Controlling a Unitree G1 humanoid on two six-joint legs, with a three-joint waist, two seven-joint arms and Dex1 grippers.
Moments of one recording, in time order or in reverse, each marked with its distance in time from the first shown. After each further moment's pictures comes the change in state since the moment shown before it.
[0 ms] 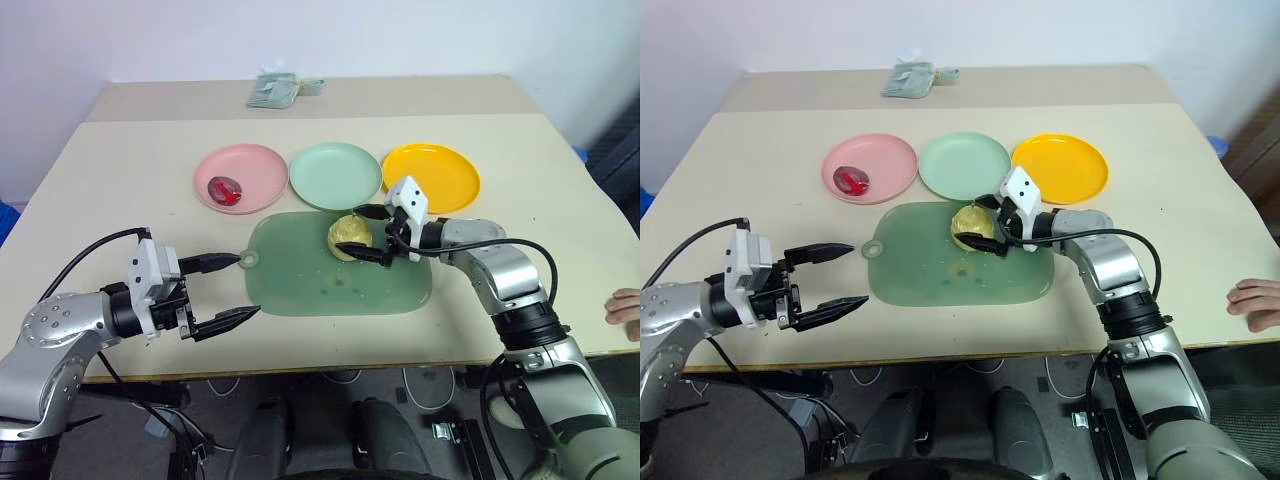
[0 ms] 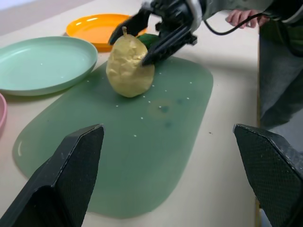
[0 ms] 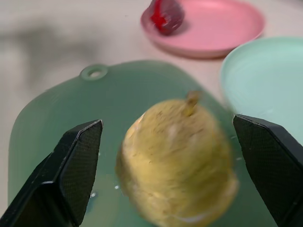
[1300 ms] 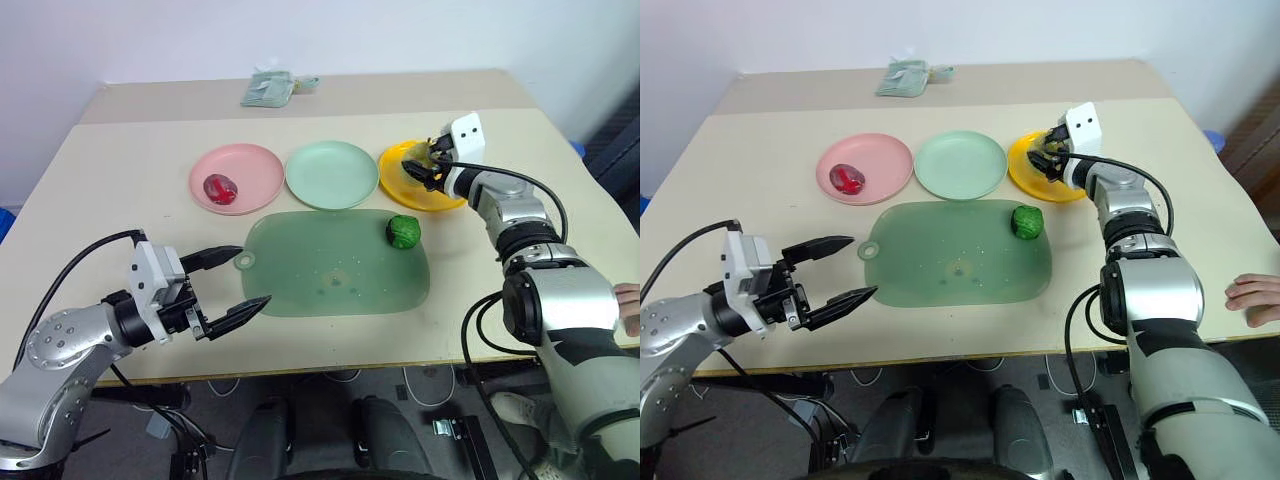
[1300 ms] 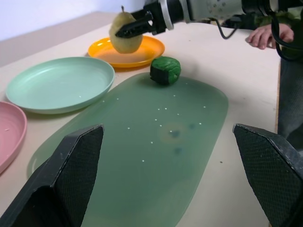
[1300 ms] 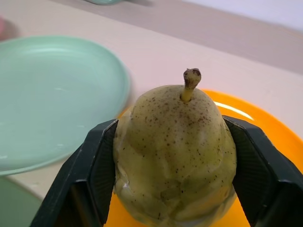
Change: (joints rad) left arm 0.075 -0.057 0.015 -0.164 -0.045 0.023 0.212; right arm -0.556 0.032 -0.247 1.168 -0.234 -0.473 -0.400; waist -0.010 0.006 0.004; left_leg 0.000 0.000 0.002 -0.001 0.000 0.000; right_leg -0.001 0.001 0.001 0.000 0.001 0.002
